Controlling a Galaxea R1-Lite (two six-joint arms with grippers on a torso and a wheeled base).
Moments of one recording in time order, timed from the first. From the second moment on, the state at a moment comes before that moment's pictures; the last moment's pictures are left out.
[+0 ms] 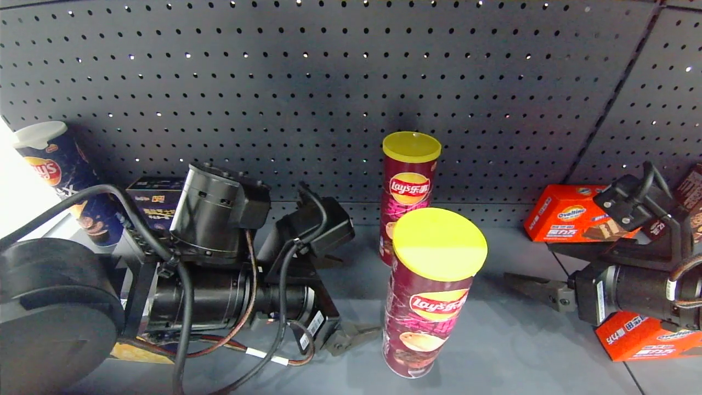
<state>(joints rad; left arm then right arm) -0.68 1.63 -0.94 -0.13 -0.26 0.24 0.43 1.29 -0.68 -0.23 0.08 -0.11</state>
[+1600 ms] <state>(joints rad) -0.49 0.84 -0.56 -0.18 -0.18 0.17 0.00 0.65 -0.49 -0.19 0.07 -0.11</state>
